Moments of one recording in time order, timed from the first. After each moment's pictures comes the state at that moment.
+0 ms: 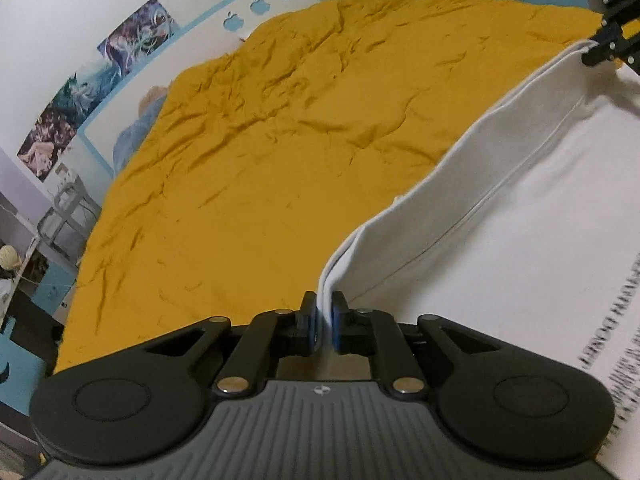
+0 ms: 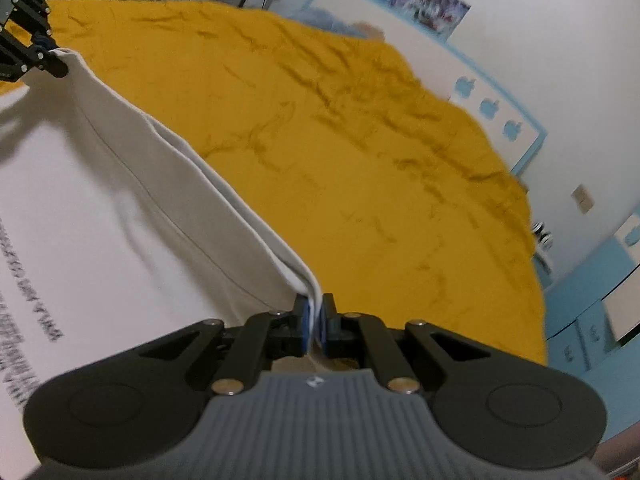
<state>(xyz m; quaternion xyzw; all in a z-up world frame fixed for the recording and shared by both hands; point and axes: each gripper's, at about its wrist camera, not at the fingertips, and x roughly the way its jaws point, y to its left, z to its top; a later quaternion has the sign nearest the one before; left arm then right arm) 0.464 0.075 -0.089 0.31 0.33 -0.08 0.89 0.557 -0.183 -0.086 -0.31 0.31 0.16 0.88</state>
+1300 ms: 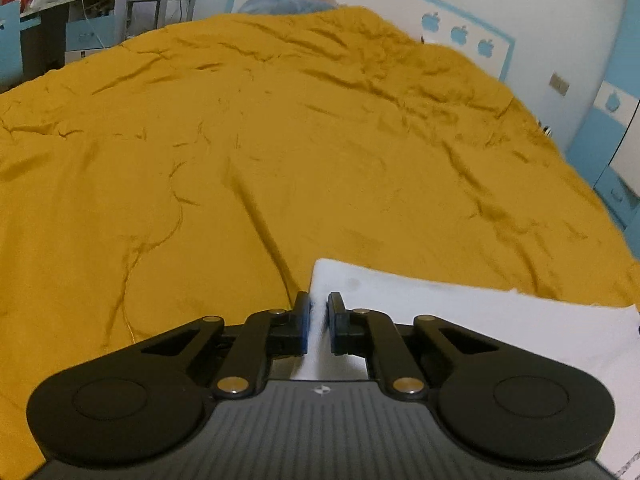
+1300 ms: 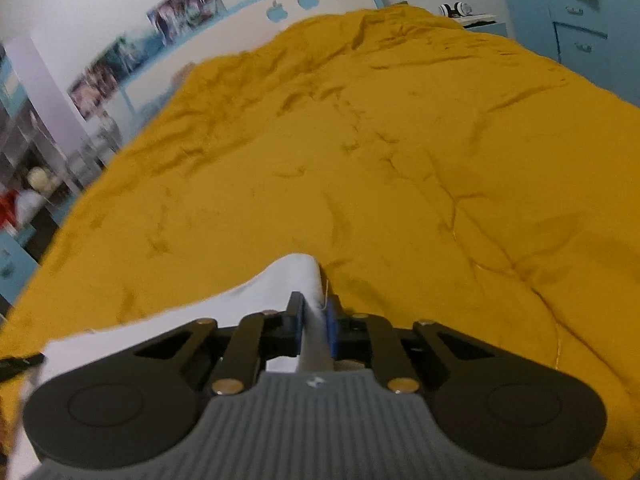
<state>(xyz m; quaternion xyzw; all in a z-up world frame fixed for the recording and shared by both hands) 0.502 0.219 -0.108 -0.12 0.36 0.01 0.92 0.599 -0.292 -0.152 0.18 0.36 0.05 0.91</state>
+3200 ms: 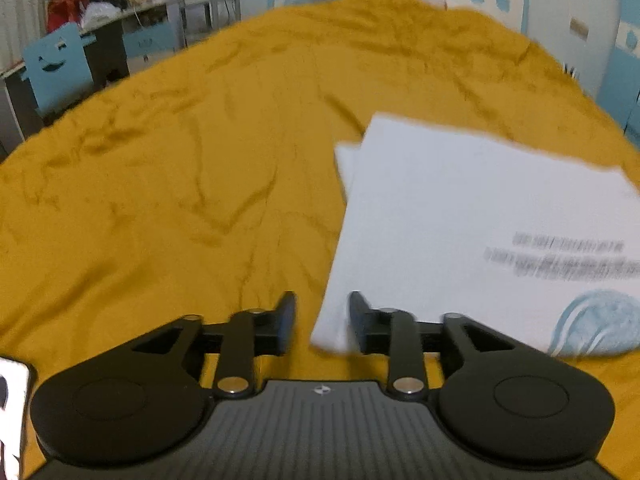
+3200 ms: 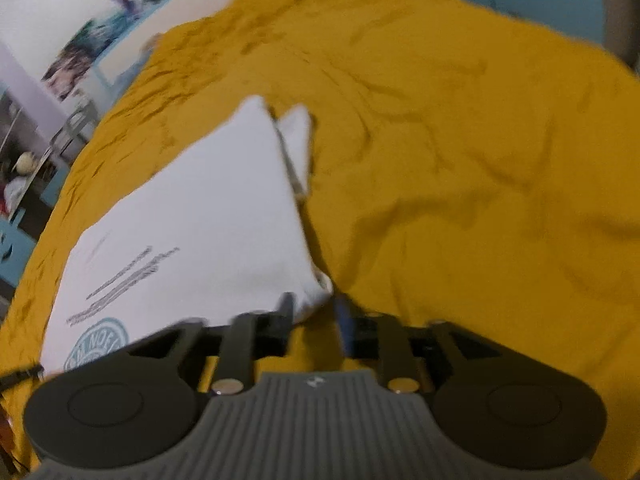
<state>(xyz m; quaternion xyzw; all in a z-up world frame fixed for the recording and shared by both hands) 0.294 0.188 -0.066 -0.05 0.39 0.09 0.91 0.312 -0.338 -0.101 0.22 0.43 0.03 0.88</state>
